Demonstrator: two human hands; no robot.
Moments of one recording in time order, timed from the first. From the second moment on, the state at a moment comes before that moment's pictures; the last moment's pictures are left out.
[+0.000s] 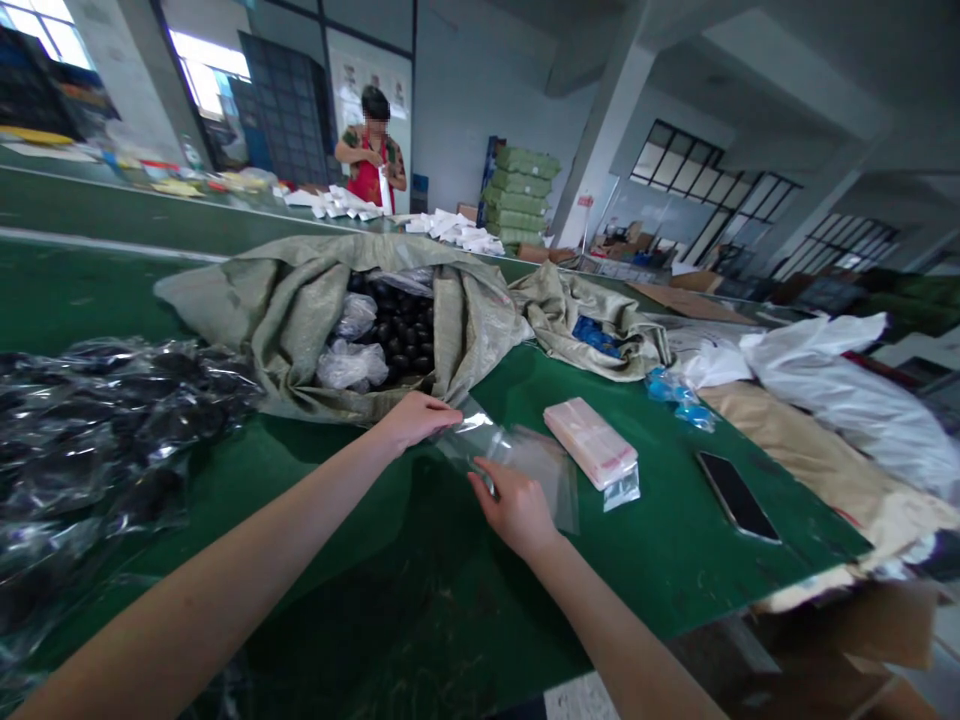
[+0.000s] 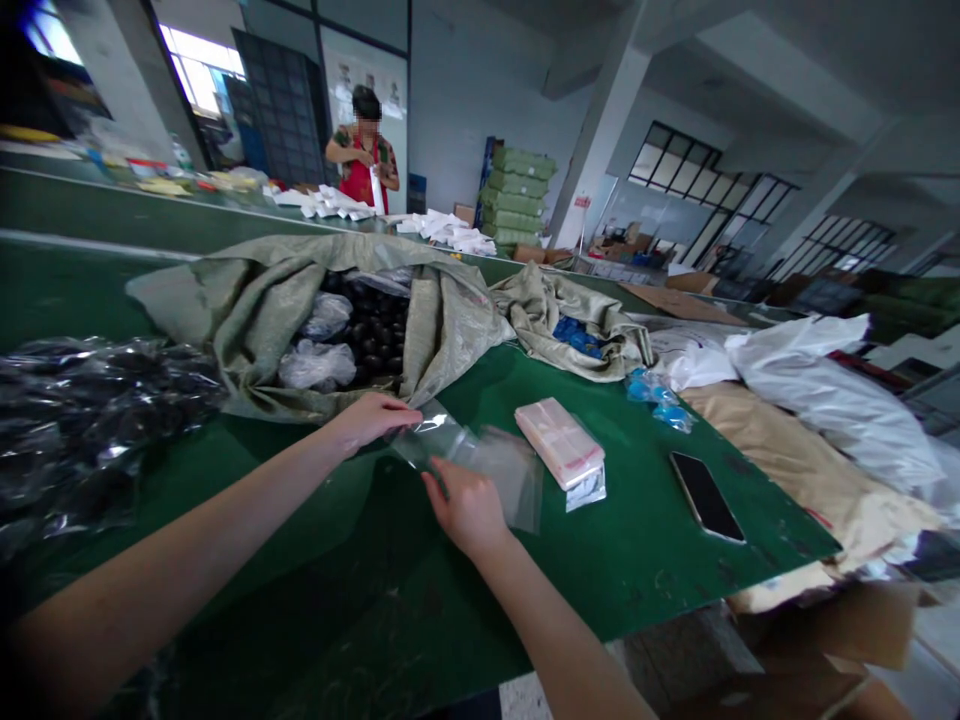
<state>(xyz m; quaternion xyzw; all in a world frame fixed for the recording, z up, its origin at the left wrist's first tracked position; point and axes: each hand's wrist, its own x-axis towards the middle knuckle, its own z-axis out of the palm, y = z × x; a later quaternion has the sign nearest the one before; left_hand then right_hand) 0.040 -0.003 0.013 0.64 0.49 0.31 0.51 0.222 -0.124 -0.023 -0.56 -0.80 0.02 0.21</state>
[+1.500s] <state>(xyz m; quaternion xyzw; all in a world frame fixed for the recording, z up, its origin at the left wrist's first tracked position) -0.044 -0.026 0.052 0.72 0.49 0.35 0.35 0.116 -0.025 0.041 -0.55 -0.71 0.19 0.39</state>
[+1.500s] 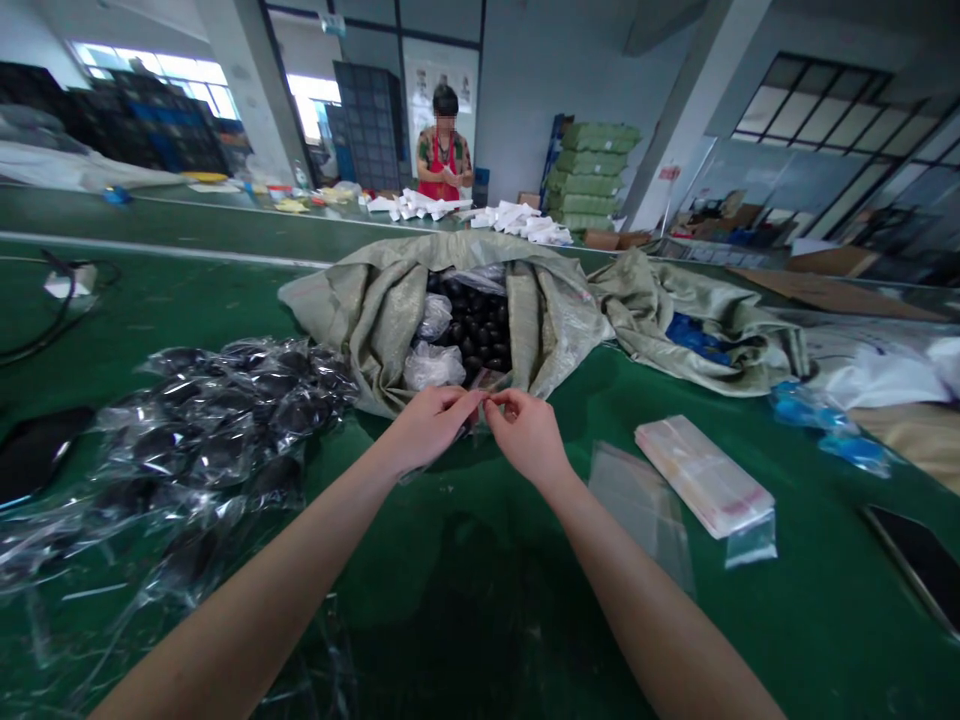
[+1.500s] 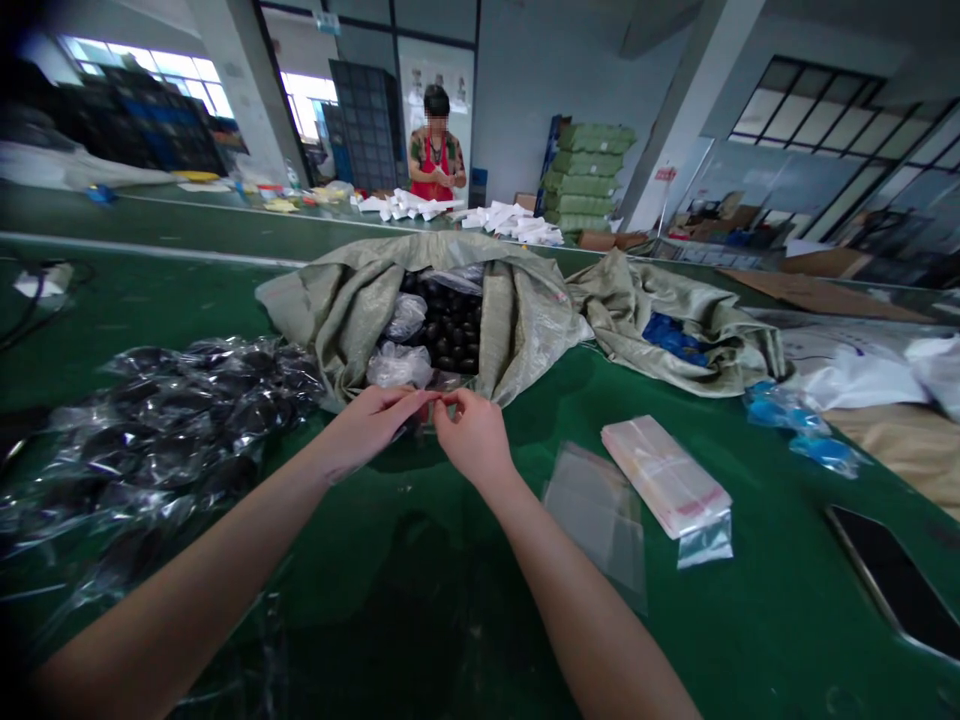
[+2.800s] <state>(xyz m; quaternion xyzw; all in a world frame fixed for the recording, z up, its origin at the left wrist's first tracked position) -0.031 -0.035 0.054 0.75 0.49 0.37 0.26 0.117 -0.038 0.056 -0.58 -0.72 0.09 0.37</state>
